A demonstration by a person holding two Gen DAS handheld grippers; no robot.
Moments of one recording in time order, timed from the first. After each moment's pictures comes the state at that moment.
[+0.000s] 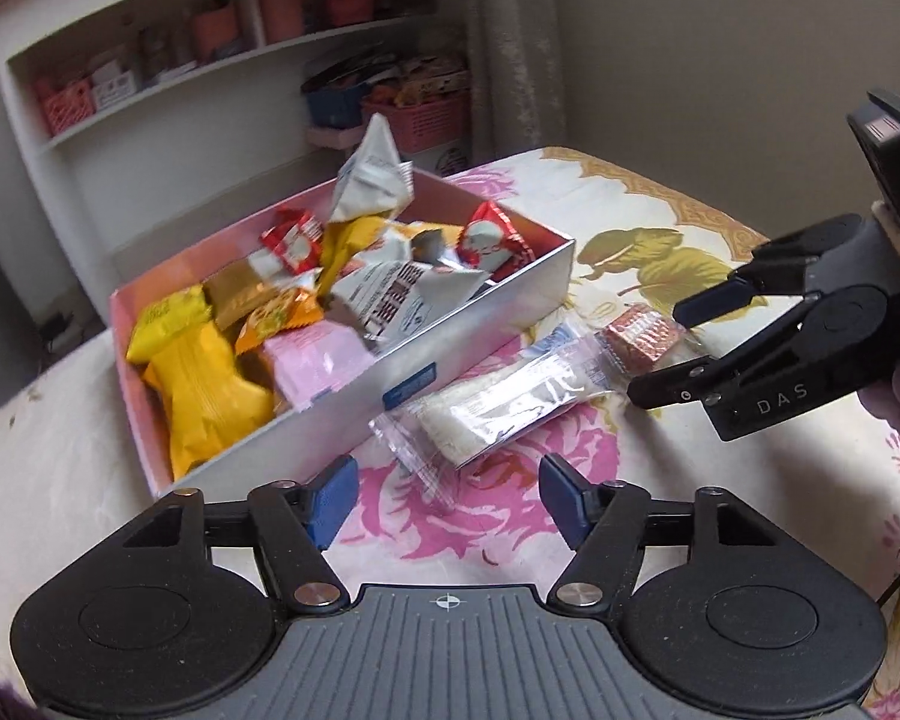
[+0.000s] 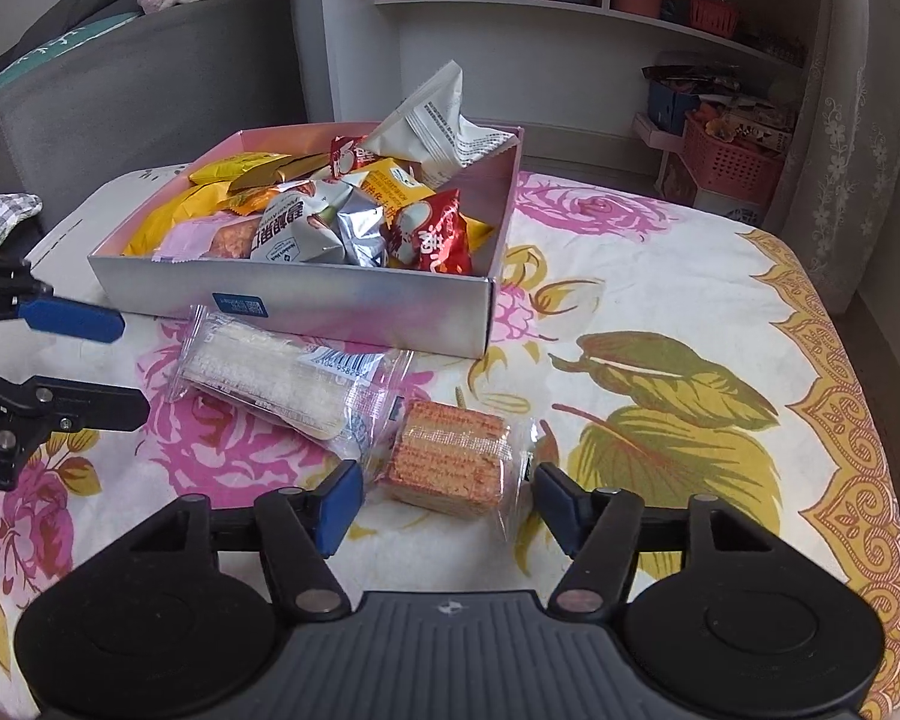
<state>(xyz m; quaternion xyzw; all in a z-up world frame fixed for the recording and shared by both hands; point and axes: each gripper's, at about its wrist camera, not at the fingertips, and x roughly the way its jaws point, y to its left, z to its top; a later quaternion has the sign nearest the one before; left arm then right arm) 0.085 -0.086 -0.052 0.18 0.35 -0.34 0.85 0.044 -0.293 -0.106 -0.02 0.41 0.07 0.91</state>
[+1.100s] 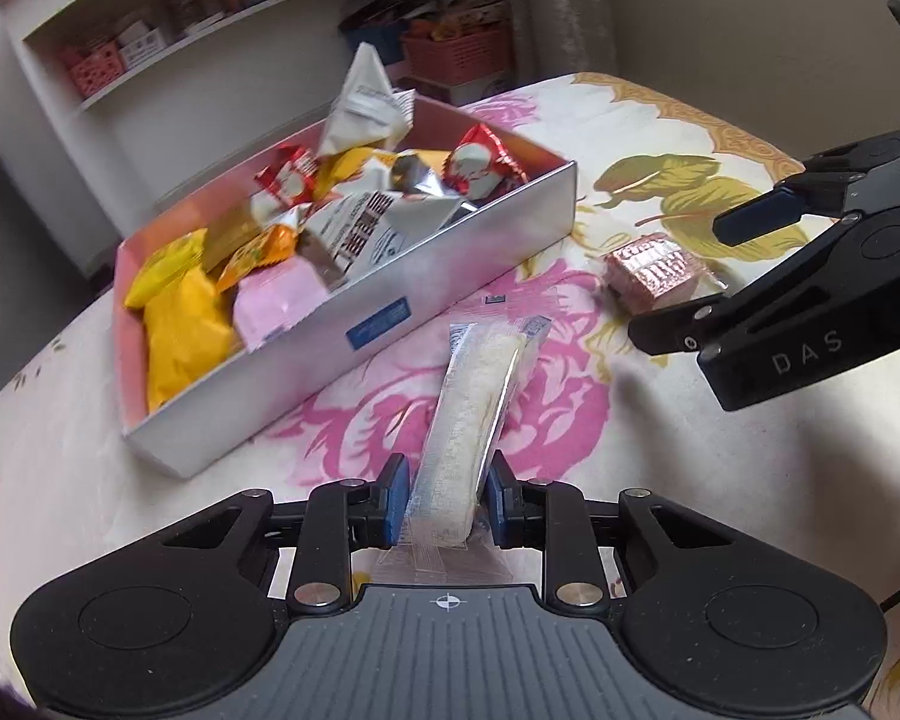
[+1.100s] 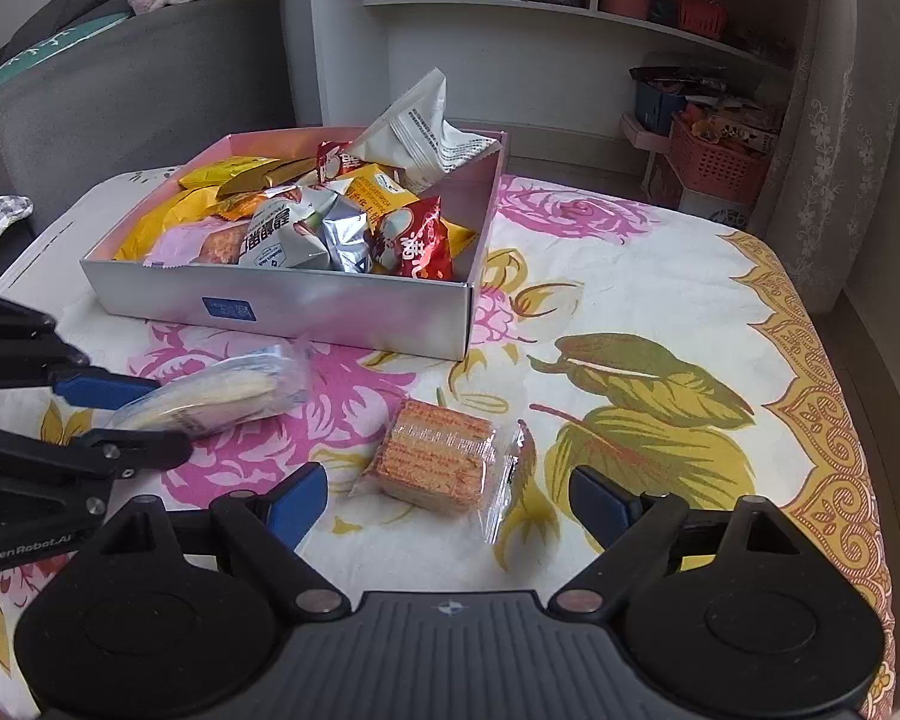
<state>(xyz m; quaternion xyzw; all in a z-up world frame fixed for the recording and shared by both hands) 0.066 -0.120 -0.075 0.21 0.41 -0.24 0.85 0.045 -0.294 -0.101 -0.02 0.41 0.06 0.91</state>
